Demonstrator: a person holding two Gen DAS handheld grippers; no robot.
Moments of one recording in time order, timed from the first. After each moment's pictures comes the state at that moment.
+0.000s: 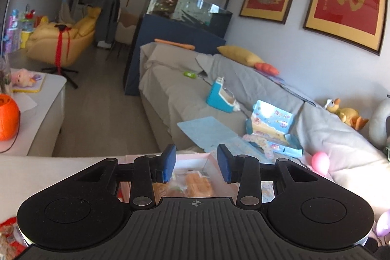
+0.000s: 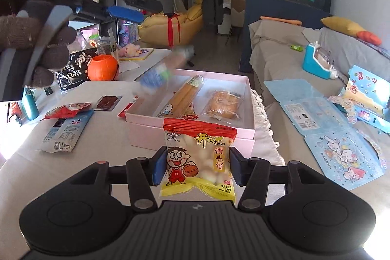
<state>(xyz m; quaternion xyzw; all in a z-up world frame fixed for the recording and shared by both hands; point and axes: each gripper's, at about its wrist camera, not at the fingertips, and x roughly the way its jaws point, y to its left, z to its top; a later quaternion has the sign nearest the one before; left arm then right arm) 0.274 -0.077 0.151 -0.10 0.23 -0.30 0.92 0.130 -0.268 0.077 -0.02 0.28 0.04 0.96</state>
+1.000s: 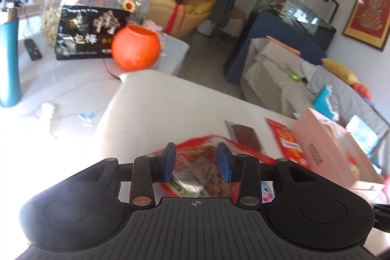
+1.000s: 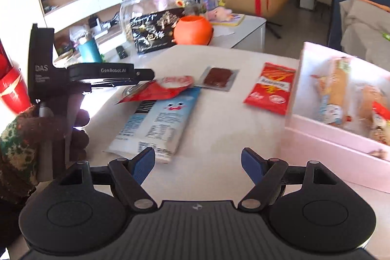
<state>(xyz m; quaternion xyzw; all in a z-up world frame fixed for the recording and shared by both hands) 0.259 0.135 0.013 -0.18 0.29 -0.09 0.93 0.218 -0.110 0.030 -0.03 0.37 0.24 0.90</state>
